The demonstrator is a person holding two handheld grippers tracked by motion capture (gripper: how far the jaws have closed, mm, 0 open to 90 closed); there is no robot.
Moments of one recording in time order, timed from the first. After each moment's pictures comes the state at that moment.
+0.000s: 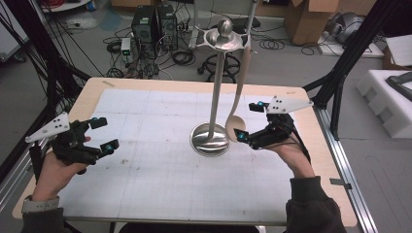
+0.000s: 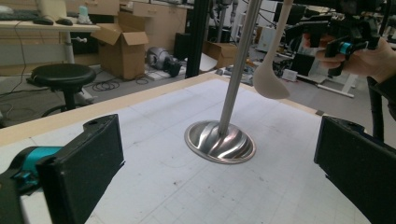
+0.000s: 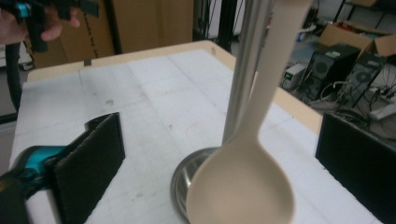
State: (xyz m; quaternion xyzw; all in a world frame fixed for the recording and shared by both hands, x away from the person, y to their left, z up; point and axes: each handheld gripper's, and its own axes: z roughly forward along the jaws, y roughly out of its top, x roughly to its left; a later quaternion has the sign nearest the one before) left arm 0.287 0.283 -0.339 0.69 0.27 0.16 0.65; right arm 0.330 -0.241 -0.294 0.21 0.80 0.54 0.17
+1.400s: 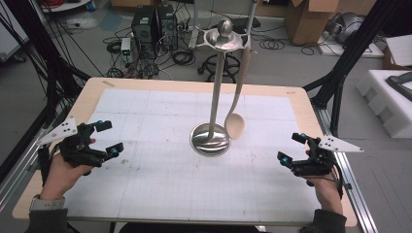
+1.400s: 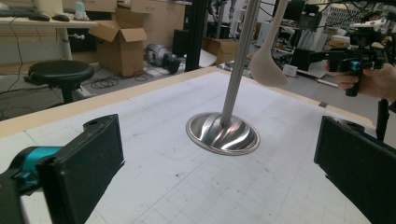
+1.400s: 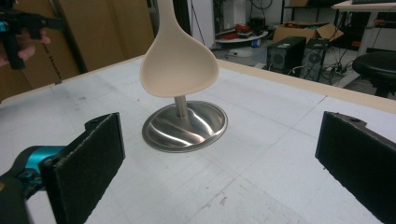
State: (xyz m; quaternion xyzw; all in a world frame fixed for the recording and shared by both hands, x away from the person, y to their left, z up) left arm 0.294 0.279 -0.360 0.70 0.27 0.16 0.64; right arm 0.284 -0.364 -0.377 0.32 0.71 0.60 0.18
